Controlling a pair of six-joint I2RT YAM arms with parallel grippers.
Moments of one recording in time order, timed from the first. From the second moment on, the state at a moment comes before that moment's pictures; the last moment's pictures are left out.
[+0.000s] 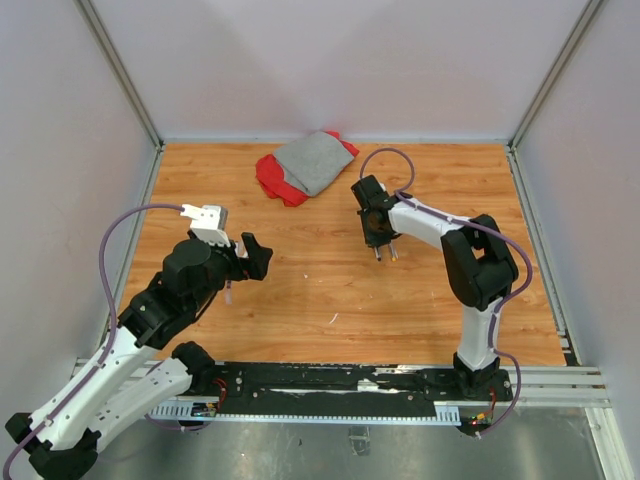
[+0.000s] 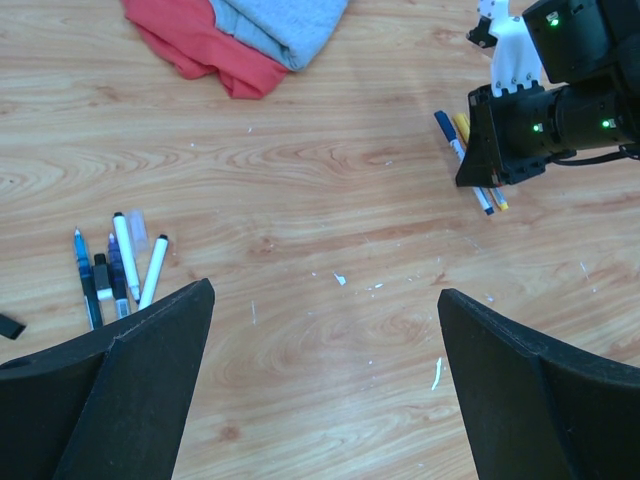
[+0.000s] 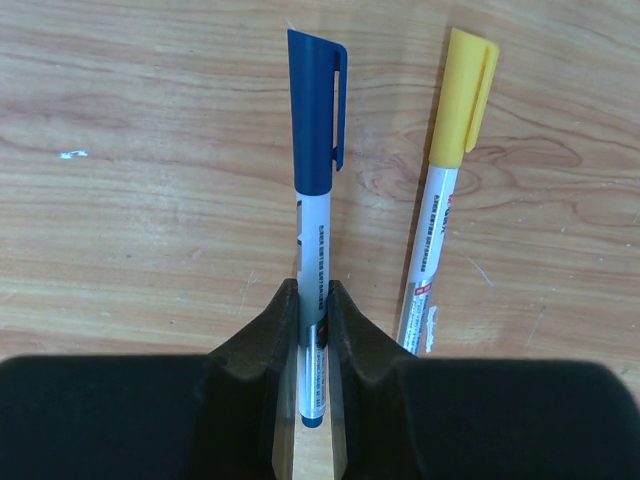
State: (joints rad) left arm -0.66 0.61 0.75 -0.47 -0.30 -0.40; right arm 0.54 1.93 1.33 -0.57 0.22 0.31
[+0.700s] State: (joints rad) left arm -0.66 0.62 0.75 -0.47 -0.30 -0.40; right arm 0.54 1.97 1.36 -0.57 0.24 0.34
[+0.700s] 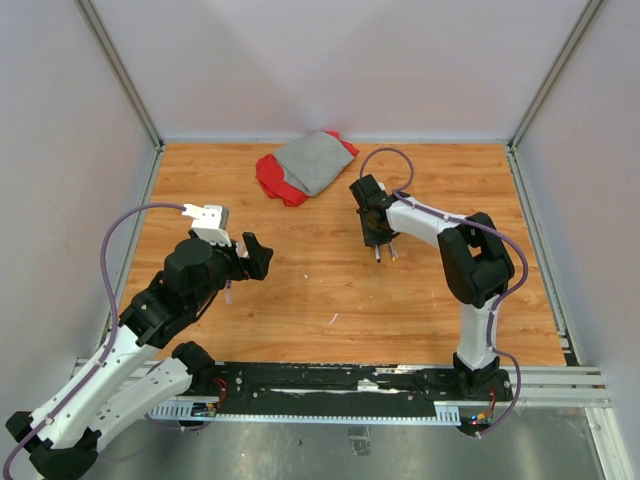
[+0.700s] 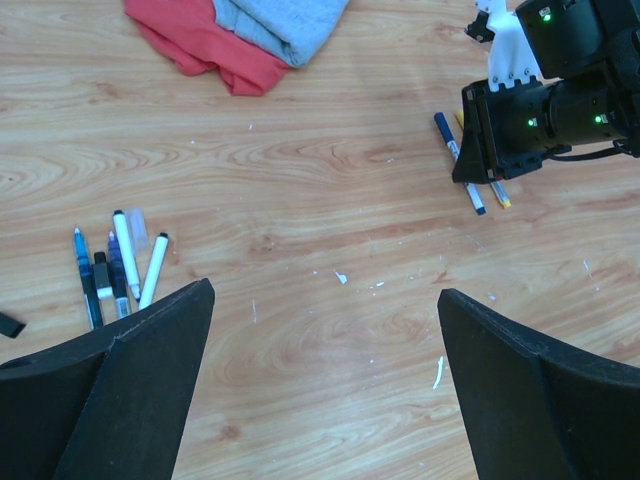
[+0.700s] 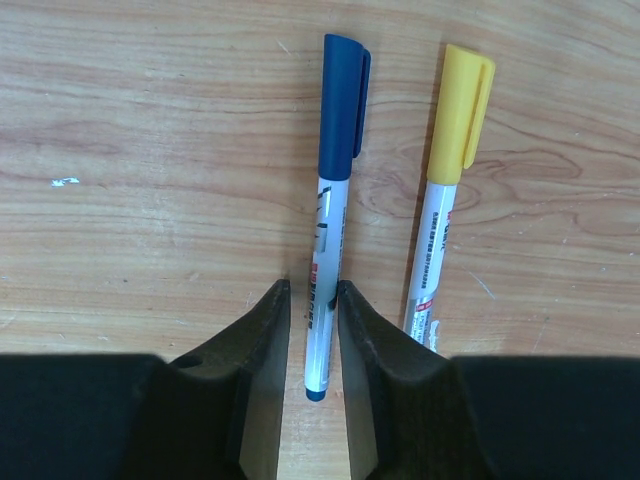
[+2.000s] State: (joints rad) left arm -0.66 1.10 0.80 -0.56 -0.25 -0.64; right arm 0.54 1.08 0.84 -0.51 0.00 0.23
